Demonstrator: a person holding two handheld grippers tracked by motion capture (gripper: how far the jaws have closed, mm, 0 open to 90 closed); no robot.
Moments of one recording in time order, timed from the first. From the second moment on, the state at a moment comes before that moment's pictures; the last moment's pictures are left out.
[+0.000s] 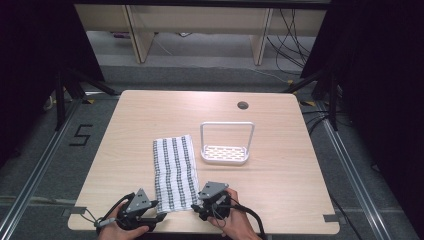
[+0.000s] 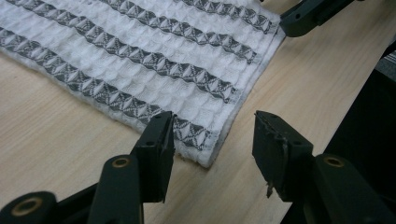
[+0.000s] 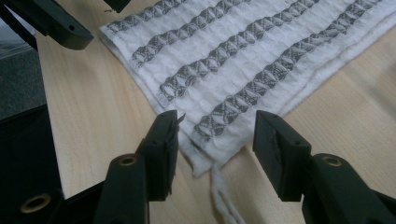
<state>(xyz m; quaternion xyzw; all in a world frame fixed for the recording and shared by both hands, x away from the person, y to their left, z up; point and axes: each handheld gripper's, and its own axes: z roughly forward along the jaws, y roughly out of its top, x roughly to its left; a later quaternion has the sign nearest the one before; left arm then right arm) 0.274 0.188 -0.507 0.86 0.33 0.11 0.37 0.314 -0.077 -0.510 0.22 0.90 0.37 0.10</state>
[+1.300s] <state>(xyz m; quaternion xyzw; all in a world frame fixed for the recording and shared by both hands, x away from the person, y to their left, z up) 0.287 0.182 -0.418 0.85 0.26 0.15 0.42 0.327 -0.091 -0.432 0.22 0.85 0.47 0.11</state>
